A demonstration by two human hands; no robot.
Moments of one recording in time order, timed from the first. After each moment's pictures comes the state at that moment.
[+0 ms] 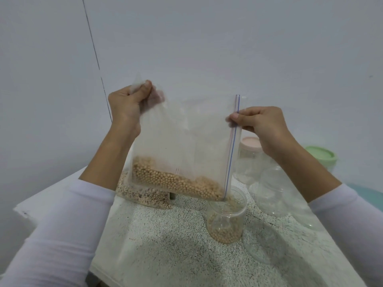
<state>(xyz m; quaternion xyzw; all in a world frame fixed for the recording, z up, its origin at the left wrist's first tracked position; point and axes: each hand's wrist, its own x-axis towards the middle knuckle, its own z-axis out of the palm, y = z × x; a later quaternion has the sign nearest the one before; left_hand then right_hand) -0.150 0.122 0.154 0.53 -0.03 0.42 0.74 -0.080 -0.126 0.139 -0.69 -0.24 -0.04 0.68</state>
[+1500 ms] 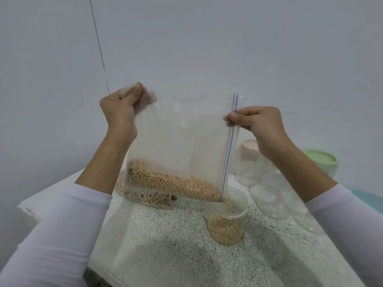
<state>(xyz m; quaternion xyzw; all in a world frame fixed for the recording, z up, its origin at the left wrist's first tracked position) -0.165 0.126 0.152 0.50 0.03 0.50 0.71 -0.087 -0.119 0.142 -0.67 -0.25 -0.05 0.70</state>
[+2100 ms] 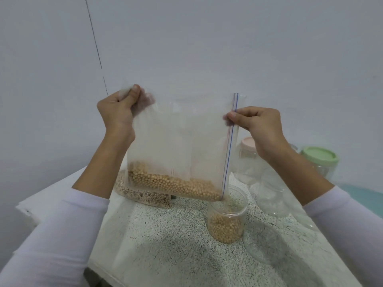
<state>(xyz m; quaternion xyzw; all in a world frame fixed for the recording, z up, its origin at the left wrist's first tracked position) -0.162 0.128 0.143 0.50 0.01 0.50 0.71 -0.089 -0.119 0.135 -0.66 -0.25 -0.06 0.71</state>
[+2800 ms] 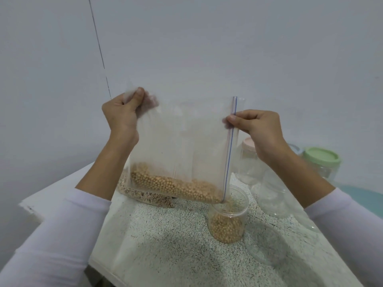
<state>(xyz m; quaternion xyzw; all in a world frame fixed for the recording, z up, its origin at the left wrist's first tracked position) -0.163 0.120 0.139 0.50 0.02 0.50 0.70 -0.089 -0.119 0.132 -0.66 -0.26 -0.05 0.70</state>
